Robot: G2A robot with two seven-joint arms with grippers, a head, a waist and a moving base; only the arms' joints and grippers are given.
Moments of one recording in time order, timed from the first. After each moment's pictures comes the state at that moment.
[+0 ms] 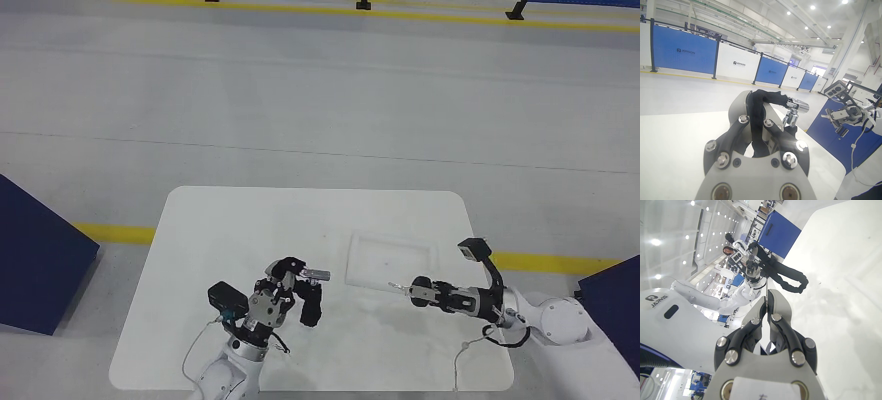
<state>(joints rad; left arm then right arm) 1.52 -1.36 -1.14 -1.65 1.21 -0.21 0.52 -1.32 -0.82 1.38 -1.49 0.52 -0.63 1.19</state>
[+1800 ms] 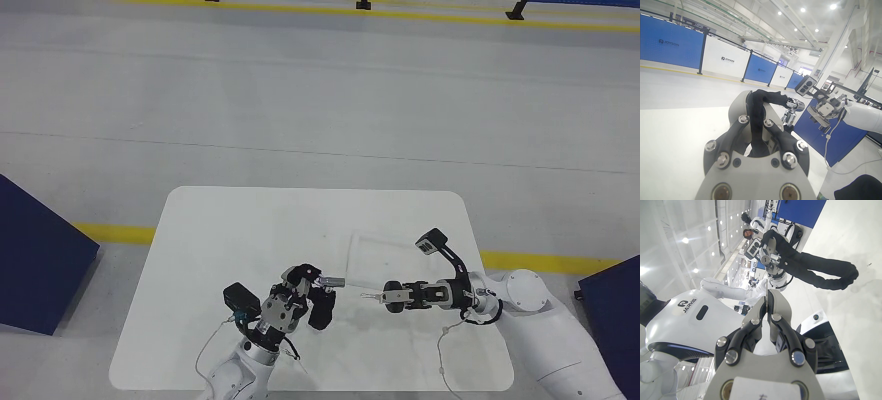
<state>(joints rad) 1.49 -1.37 -1.09 -1.58 1.18 -0.30 0.53 -1.08 -0.86 1.13 -1.38 0.70 -0.45 1.37</state>
